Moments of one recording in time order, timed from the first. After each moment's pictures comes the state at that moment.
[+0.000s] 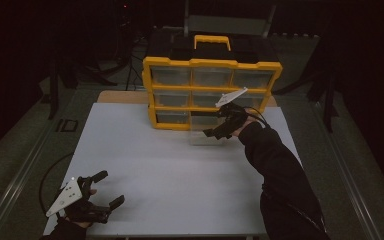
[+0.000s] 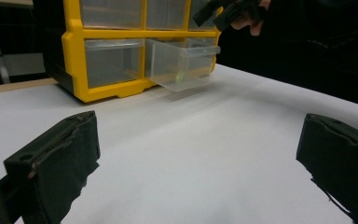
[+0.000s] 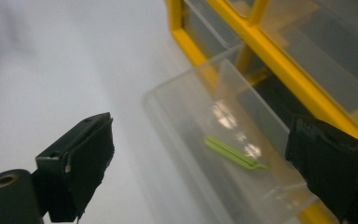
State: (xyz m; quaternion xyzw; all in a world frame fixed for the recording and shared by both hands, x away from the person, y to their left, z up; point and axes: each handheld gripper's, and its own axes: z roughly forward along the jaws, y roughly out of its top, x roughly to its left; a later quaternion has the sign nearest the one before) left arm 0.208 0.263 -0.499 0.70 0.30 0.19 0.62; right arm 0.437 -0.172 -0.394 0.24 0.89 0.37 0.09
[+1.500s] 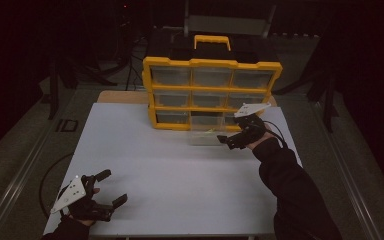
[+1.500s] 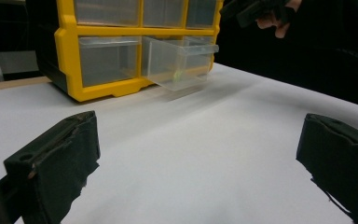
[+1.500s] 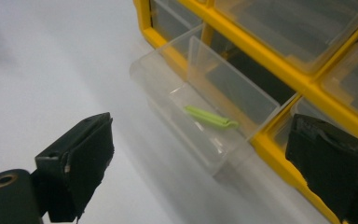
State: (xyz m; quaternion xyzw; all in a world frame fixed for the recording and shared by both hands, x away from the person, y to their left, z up) left arm 0.214 0.257 -0.501 0.70 0.30 0.18 0.62; right arm 0.389 -0.212 -0.394 0.29 0.86 0.39 0.15
